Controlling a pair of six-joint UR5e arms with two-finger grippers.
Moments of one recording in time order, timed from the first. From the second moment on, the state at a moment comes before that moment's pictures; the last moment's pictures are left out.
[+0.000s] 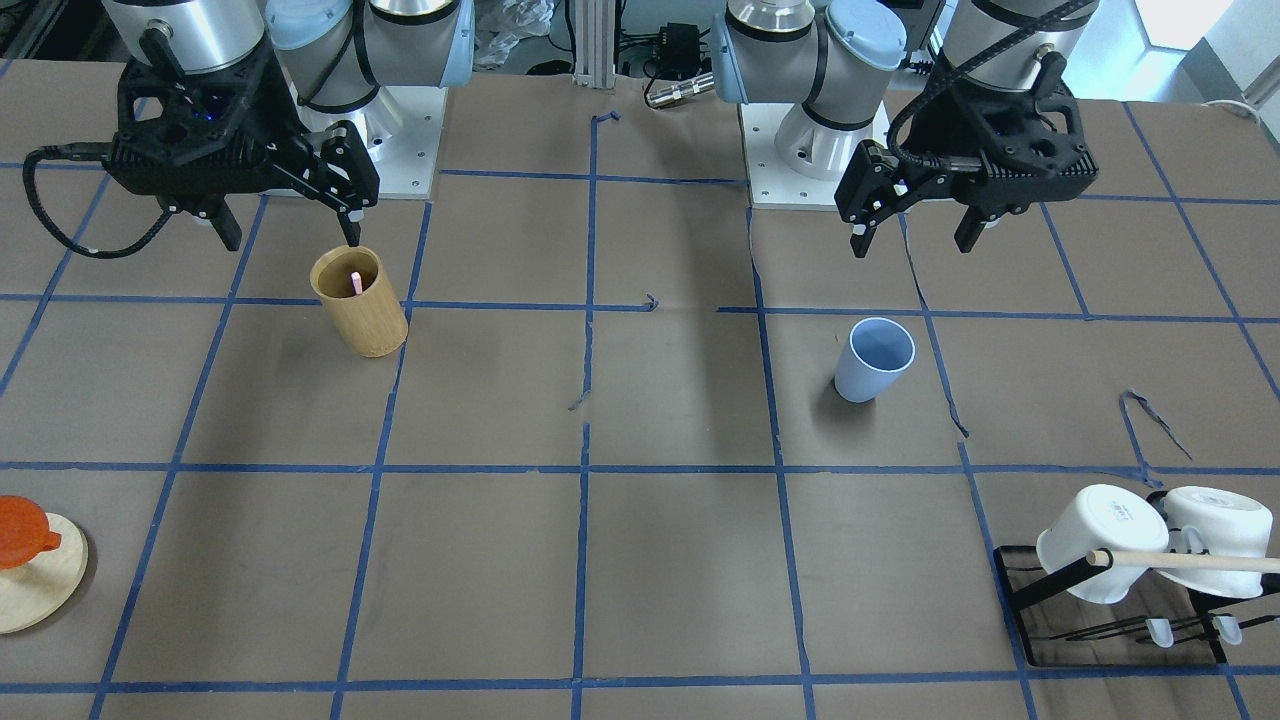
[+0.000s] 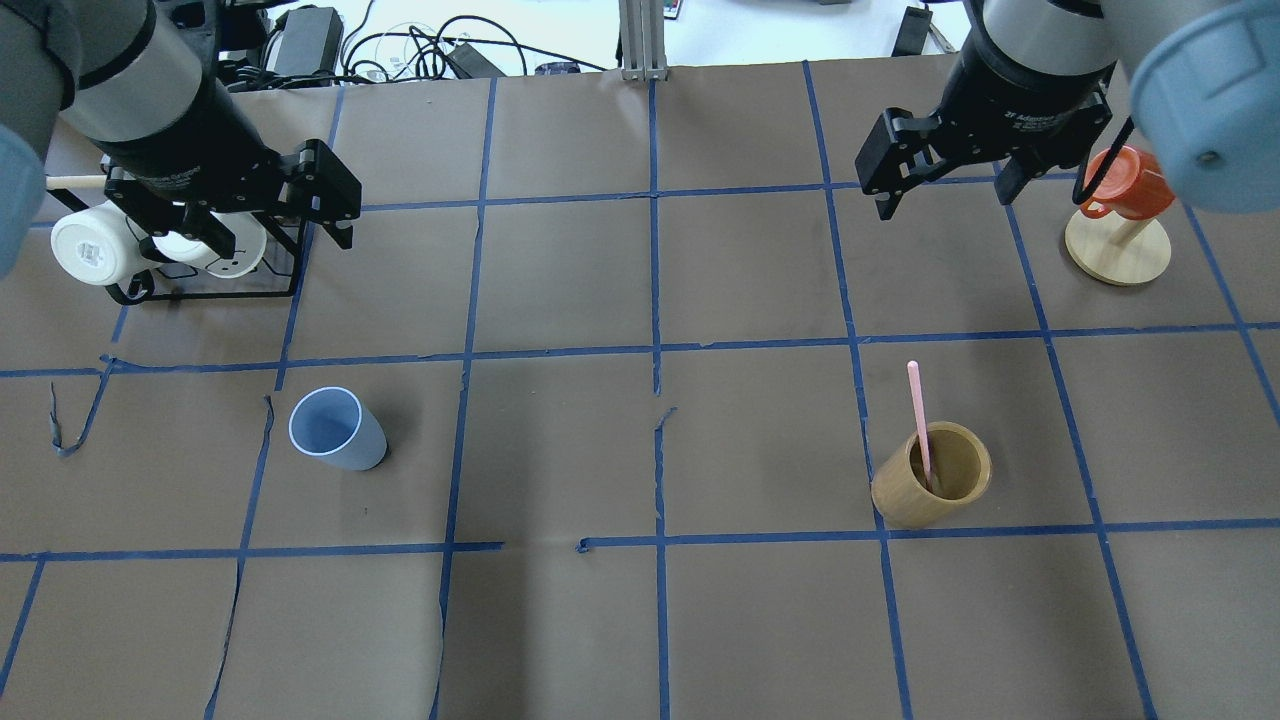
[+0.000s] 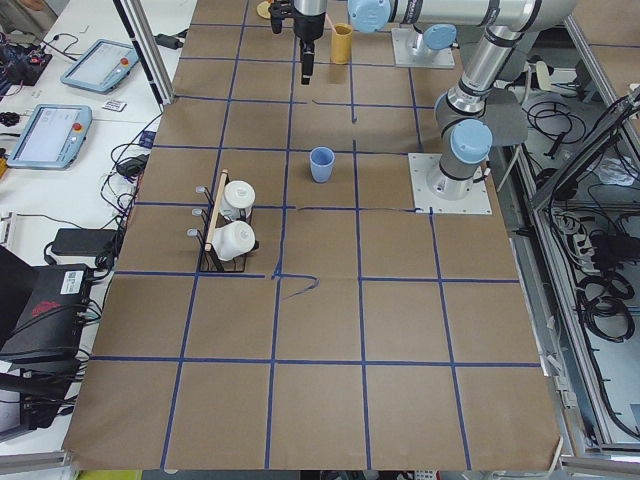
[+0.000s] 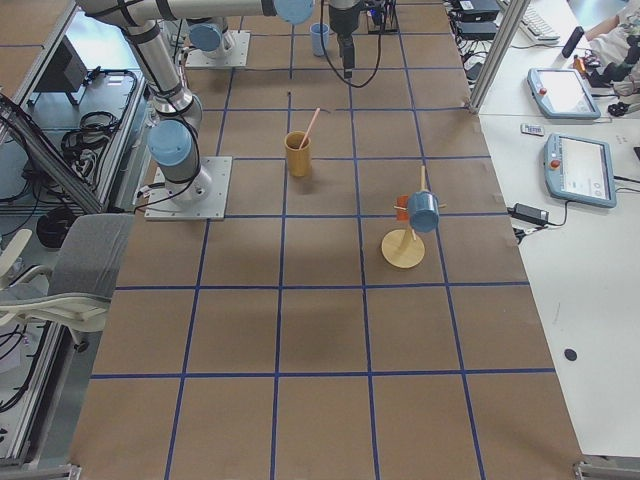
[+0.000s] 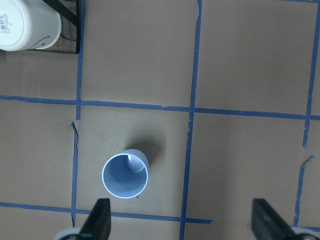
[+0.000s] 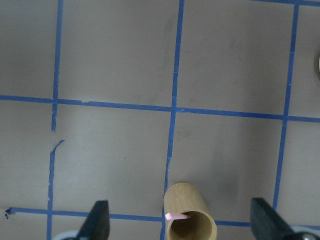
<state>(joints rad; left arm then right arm) -1.52 -1.49 -1.62 -1.51 1.60 -0.02 1.60 -1.61 1.57 -1.61 -1.59 -0.06</state>
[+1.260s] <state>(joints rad) -1.52 -1.49 -1.62 -1.51 1.60 -0.02 1.56 -1.61 1.59 -1.58 -1.59 -0.08</state>
